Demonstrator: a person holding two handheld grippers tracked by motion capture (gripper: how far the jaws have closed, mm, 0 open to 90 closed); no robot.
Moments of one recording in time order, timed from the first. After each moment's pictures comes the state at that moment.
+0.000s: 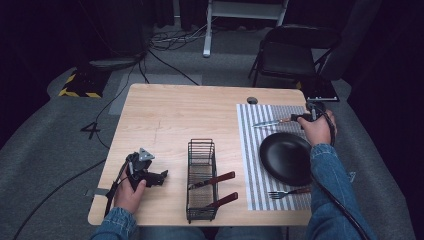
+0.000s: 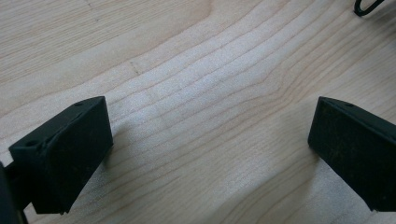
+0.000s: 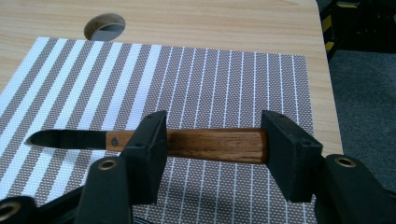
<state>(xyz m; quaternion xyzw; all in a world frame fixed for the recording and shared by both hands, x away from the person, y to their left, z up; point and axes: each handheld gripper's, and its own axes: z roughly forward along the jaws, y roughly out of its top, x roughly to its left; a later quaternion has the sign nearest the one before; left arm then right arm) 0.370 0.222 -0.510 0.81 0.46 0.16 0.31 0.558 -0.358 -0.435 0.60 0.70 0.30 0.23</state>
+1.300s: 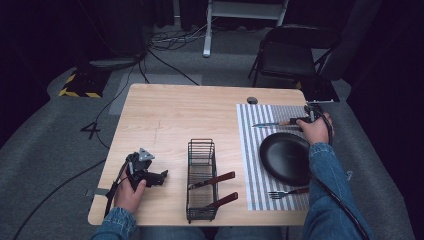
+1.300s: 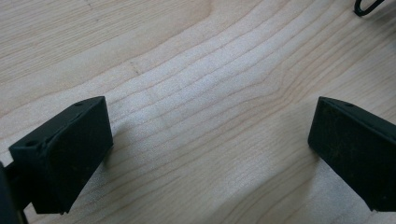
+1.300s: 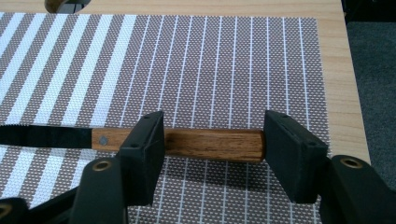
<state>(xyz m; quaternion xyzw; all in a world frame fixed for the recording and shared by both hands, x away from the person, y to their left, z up) 0.370 0.222 -0.510 0.81 0.46 0.16 0.31 0.575 -0.370 -0.464 0.63 0.70 0.28 0.19</state>
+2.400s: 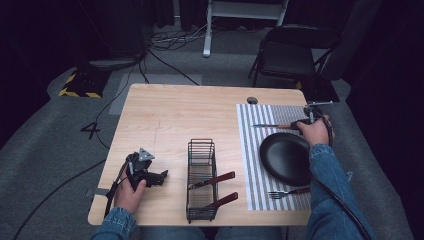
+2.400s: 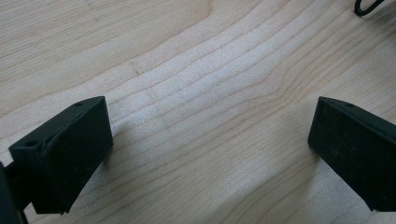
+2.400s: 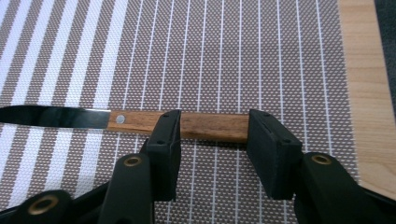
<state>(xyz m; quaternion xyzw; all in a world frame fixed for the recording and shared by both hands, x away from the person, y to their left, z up) 0.370 0.222 -0.510 0.81 0.46 0.16 0.31 0.570 -0.368 -0.468 0.66 0.70 0.26 0.14</state>
